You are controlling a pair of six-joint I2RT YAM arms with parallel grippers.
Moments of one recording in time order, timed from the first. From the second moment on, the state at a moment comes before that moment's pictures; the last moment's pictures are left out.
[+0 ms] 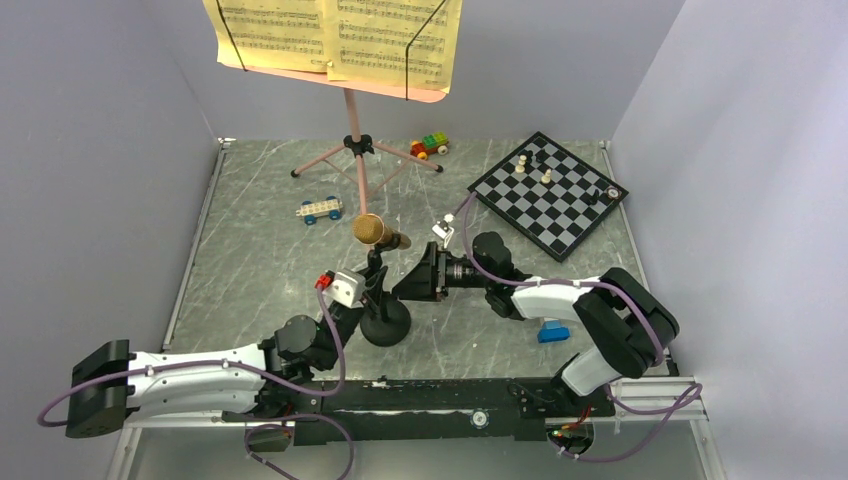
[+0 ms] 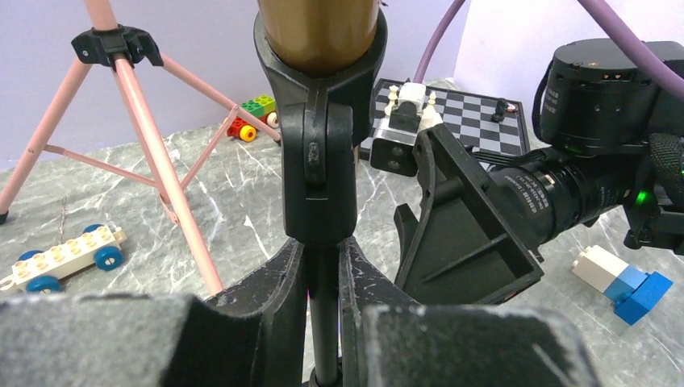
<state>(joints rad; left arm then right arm) -1.28 0.79 0.28 0.77 -0.78 0.11 0.71 1.52 0.55 0.78 -0.77 1.15</state>
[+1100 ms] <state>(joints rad) -1.29 0.79 0.26 0.84 -0.83 0.14 0.72 1.67 0.65 0.83 -0.76 1.19</state>
